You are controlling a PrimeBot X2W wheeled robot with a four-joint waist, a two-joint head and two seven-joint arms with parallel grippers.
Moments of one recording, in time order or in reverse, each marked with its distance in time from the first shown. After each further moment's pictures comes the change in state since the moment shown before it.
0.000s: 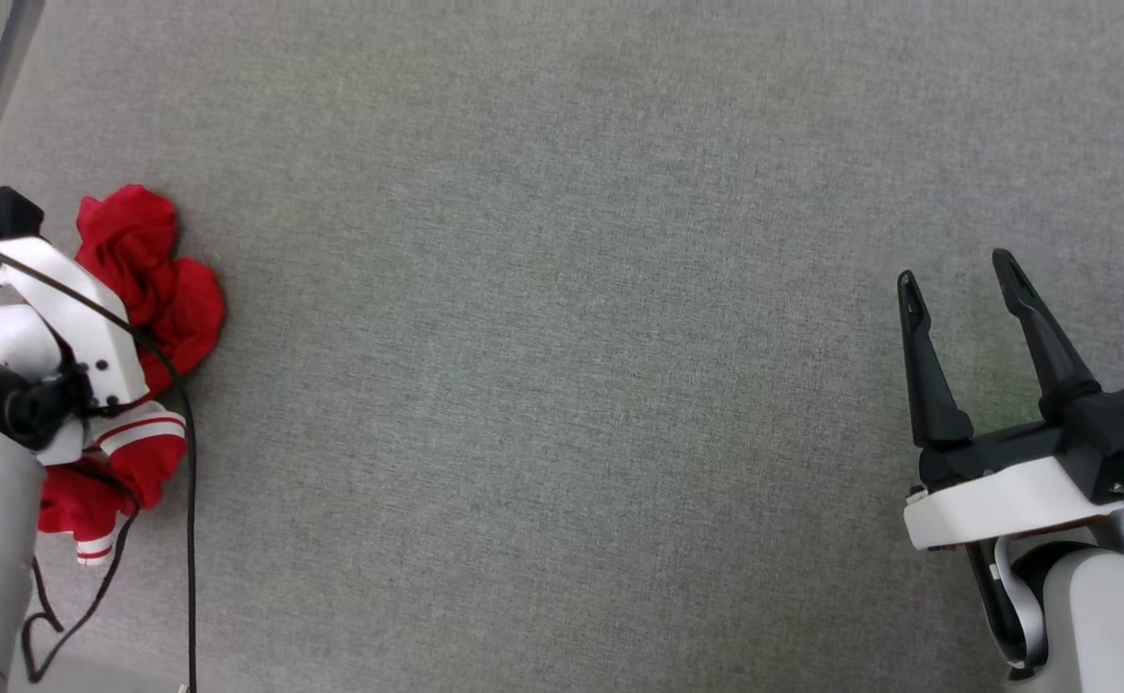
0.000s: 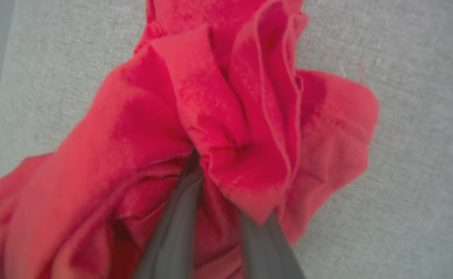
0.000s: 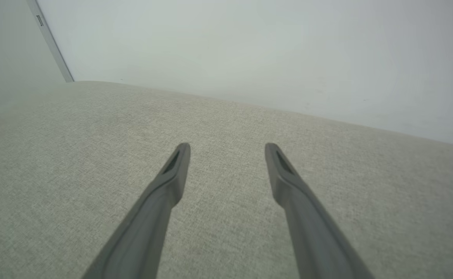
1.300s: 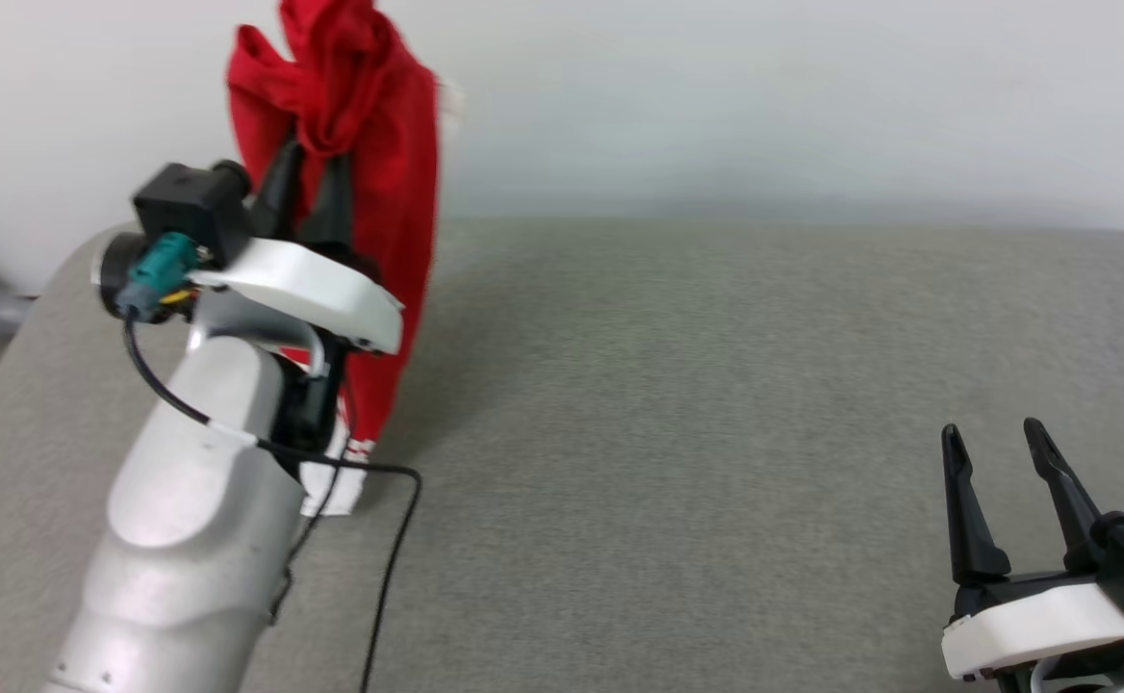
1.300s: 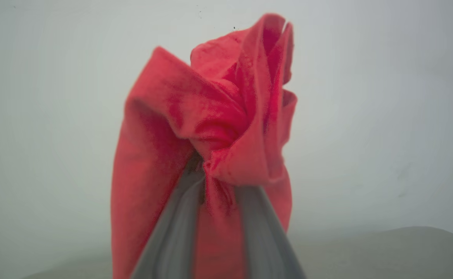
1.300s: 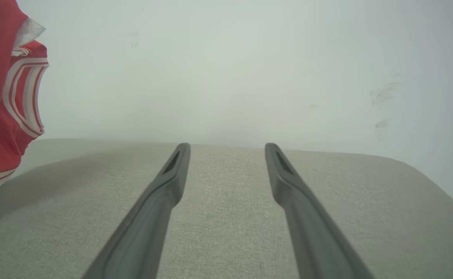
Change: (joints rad) left arm 0.104 -0.248 -0.090 -0.415 0.191 0.156 -0.918; right arm 0.231 0.000 -0.089 0.040 0.130 0.000 -0.016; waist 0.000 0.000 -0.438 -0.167
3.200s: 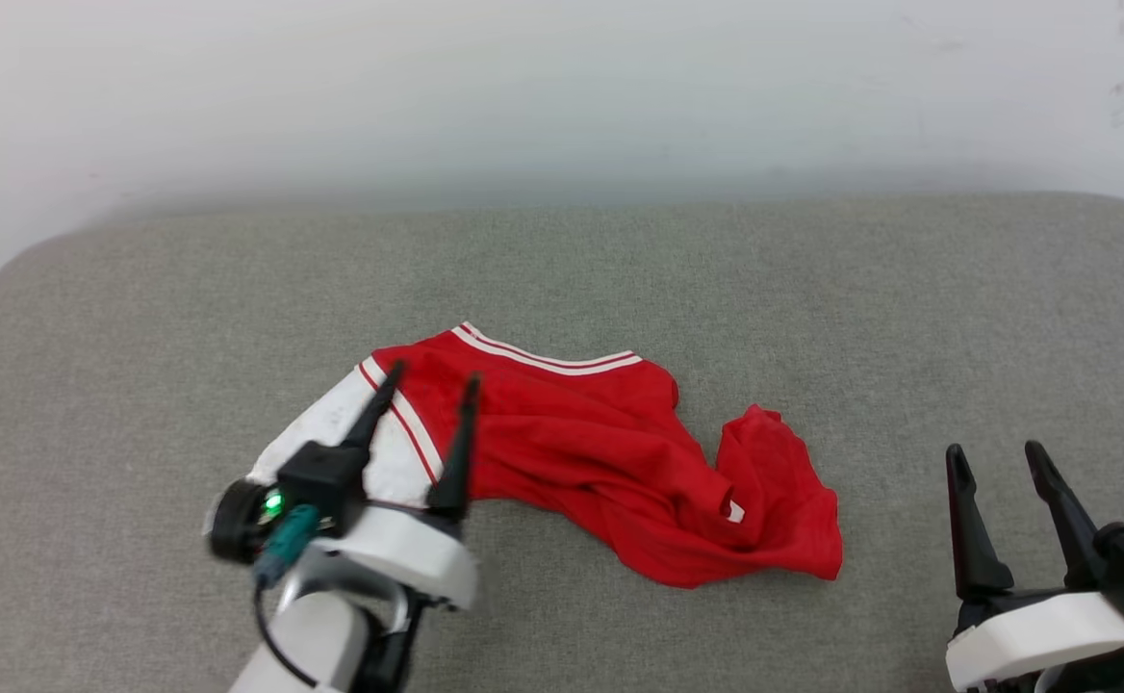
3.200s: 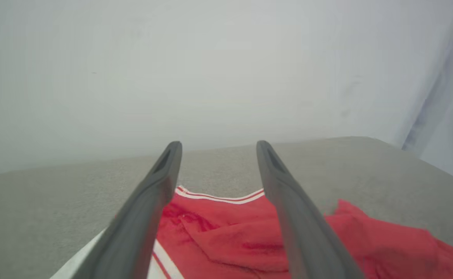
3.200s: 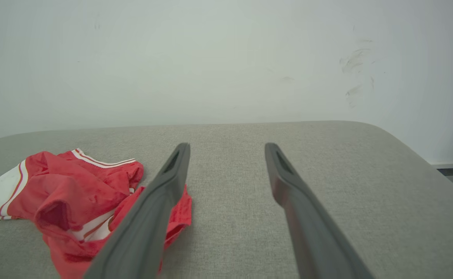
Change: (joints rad) left arm 0.446 -0.088 -0.062 -0.245 0.122 0.023 -0.005; right arm 0.008 0.000 -0.016 0.028 0.035 0.000 0.024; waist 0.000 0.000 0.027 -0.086
